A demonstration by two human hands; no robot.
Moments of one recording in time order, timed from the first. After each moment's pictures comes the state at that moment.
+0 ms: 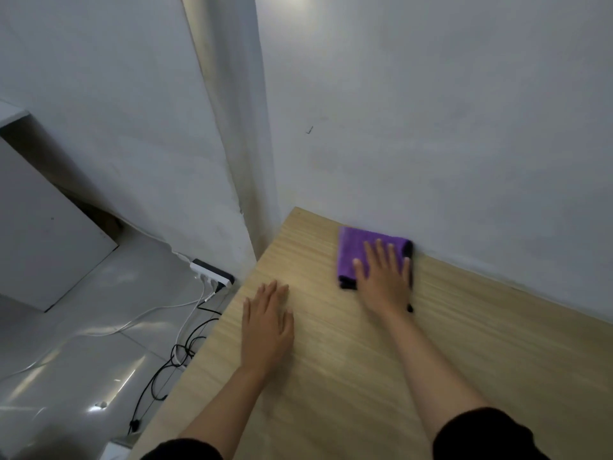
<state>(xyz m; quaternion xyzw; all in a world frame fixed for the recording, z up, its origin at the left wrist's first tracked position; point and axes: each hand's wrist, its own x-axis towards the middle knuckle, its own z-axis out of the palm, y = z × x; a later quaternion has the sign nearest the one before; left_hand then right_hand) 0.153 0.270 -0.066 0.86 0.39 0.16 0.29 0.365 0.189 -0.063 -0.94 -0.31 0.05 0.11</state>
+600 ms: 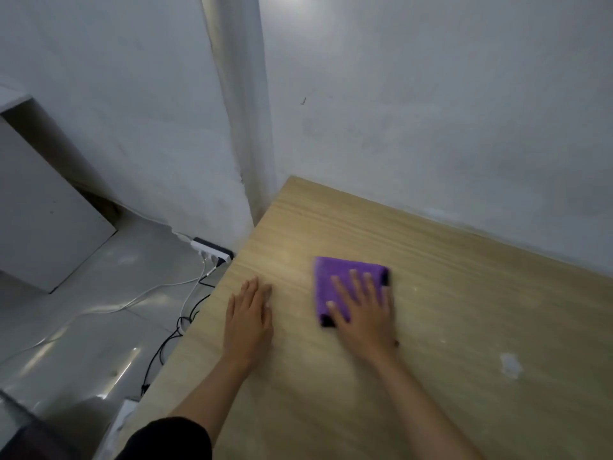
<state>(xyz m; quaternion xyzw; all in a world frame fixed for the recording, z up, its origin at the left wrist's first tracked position) 0.051 0.217 -0.058 0.87 0.40 0.11 0.26 0.215 0.070 -0.071 -0.92 -0.39 0.05 0.09</state>
